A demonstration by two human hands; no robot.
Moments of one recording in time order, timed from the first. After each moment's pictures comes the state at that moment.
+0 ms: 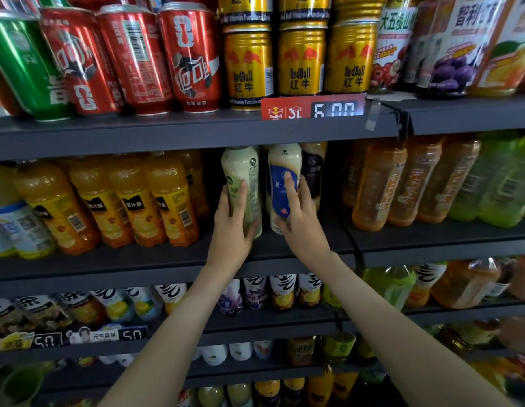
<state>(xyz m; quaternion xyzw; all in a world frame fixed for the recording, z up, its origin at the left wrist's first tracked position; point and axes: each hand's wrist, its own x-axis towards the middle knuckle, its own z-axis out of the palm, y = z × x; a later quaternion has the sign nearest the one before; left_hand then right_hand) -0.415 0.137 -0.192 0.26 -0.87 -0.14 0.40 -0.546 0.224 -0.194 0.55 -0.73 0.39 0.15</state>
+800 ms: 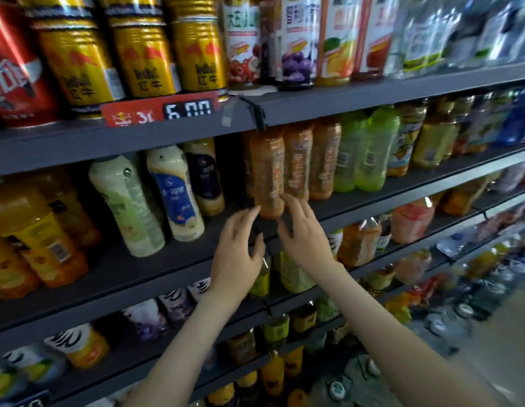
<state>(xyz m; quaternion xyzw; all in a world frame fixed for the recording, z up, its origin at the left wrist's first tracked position) -0.497 0.270 -0.198 0.10 -0.89 -0.22 0.39 -0.606 0.375 -0.197 0.41 -0.80 0.41 0.16</state>
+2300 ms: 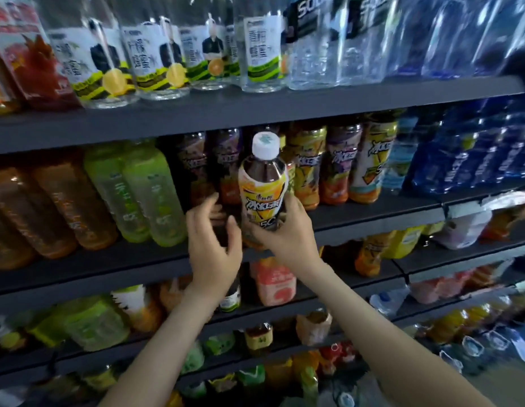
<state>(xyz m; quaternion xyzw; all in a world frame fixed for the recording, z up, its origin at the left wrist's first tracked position) -0.894 0.563 -0.188 0.16 -0.76 -0.20 0.60 -1.000 0.650 -0.178 0.40 -0.71 0.58 0.00</state>
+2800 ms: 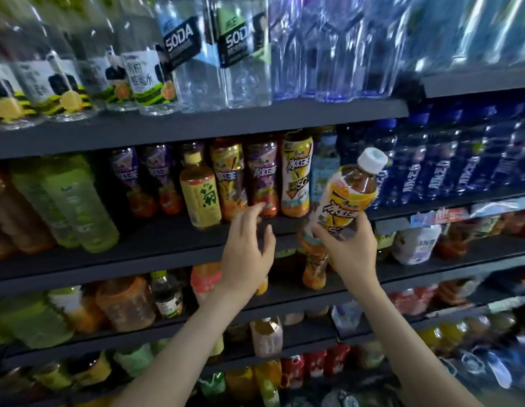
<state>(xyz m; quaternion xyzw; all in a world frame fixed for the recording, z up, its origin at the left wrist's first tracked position) -1.032 0.715 -0.183 0.16 -0.84 -0.17 0.50 -1.155 0.842 -0.182 0.27 -0.70 0.66 0.03</state>
